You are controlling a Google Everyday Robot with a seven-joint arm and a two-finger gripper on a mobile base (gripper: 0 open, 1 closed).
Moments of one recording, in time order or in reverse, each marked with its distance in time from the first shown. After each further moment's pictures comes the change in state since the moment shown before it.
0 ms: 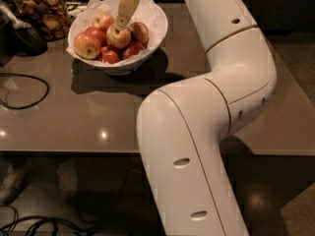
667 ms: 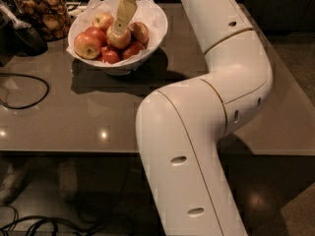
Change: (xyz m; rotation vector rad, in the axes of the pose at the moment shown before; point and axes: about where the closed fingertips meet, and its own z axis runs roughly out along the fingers) arm 0.002 0.006 0.016 -0.044 -0.007 0.035
